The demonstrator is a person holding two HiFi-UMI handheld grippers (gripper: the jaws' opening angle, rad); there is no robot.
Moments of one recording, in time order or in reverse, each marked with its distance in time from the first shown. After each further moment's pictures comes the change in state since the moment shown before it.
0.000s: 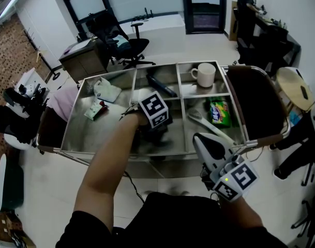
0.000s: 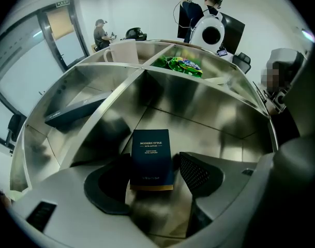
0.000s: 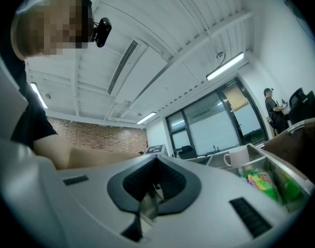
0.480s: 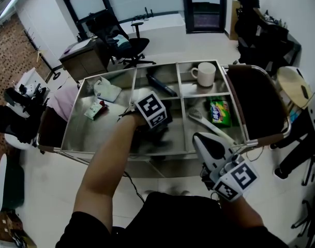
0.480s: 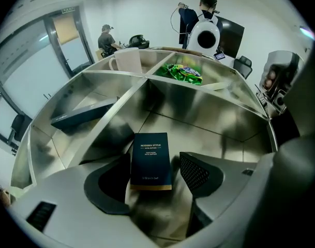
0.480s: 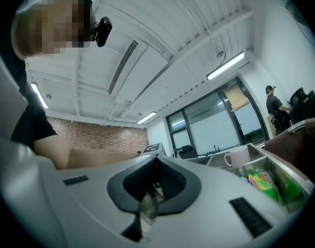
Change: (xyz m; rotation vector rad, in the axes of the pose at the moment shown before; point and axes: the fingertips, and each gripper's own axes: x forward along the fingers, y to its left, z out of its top) left arm -0.009 0.003 0.005 -0.014 -0.063 0.034; right arm 0.000 0.000 -0.001 0.001 0.010 0.005
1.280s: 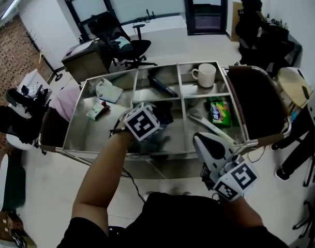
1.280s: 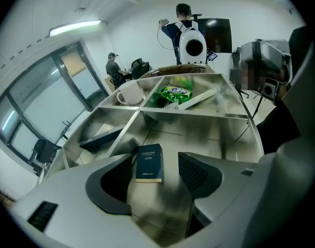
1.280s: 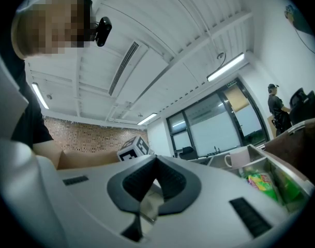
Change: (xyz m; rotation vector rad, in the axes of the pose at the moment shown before) left arm -0.064 -0.013 0.001 0.115 -0.132 0.256; right arm -0.004 0.004 0.001 0.009 -0.005 0.003
